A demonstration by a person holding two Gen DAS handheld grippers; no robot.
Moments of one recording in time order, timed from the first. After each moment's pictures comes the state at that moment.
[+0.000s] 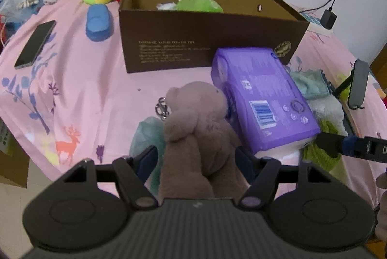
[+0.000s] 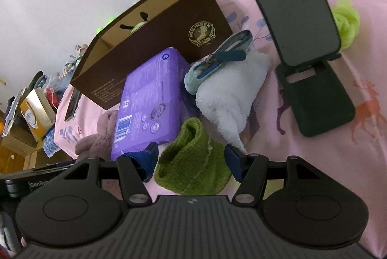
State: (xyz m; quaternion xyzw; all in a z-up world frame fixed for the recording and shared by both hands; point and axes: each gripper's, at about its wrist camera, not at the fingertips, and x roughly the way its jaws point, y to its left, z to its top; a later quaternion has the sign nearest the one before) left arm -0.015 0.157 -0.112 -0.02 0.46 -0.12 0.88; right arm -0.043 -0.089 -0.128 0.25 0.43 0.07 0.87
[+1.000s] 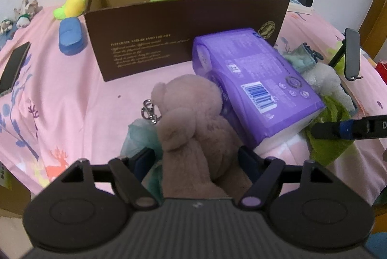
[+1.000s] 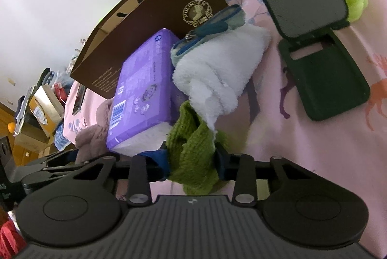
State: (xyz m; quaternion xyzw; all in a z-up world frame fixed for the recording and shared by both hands) left arm -0.009 0.147 -0.132 0.04 0.44 -0.17 0.88; right arm -0.041 -0.102 -0.150 0.29 0.45 0.10 0.84
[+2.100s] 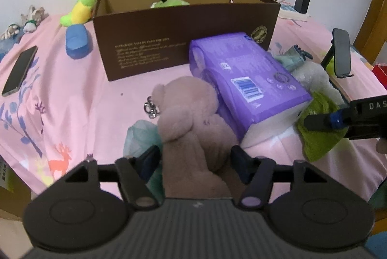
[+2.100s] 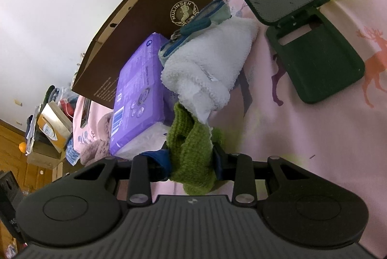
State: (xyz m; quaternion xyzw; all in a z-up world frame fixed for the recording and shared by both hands) left arm -0.039 0.150 -0.130 0.03 0.41 -0.17 0.90; right arm -0.049 -0.114 -0.154 0.35 0.44 0.09 0.82
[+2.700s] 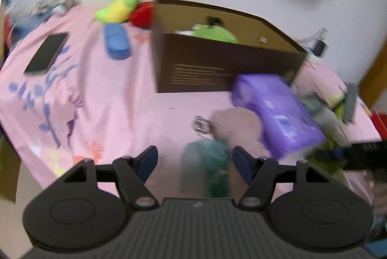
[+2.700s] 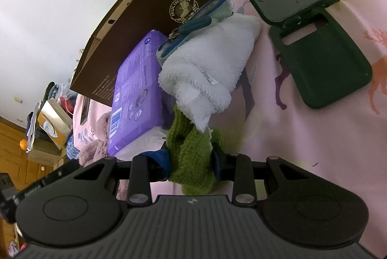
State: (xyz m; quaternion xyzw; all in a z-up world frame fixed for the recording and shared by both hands) left arm -0.030 0.236 -0.107 -0.07 0.39 -0.14 0.91; right arm -0.041 -0.115 -0.156 0.35 0.46 0.10 0.81
